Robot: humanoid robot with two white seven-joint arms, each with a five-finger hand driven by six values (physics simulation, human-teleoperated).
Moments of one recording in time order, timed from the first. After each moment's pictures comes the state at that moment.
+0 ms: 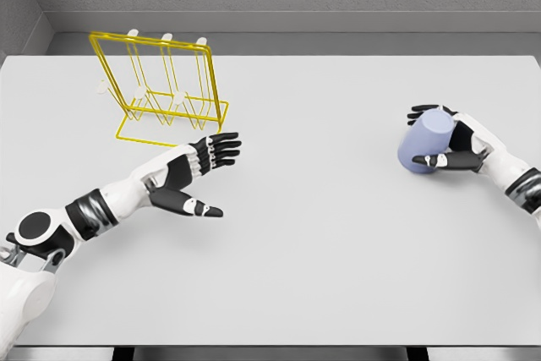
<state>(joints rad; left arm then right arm) -0.17 0.49 -0.36 -1.60 0.61 0.05 -0.61 -0.44 -0.64 0.54 -0.90 -0.80 -0.41 0.61</state>
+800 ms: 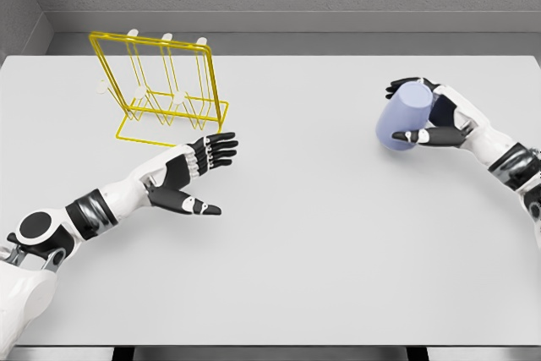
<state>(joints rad) -0.17 0.49 -0.35 -1.57 0.60 0.05 -0.61 -0.48 -0.62 0.54 -1.03 -0.80 -0.42 0.61</state>
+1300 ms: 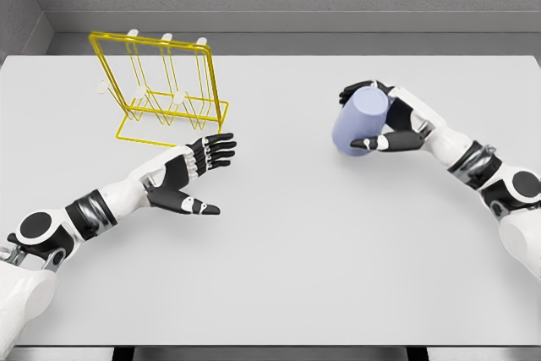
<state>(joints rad) -0.17 0.48 -0.35 -1.55 0.60 0.05 -0.61 -0.48 -0.57 0.61 -1.15 -0.80 -0.42 0.61</state>
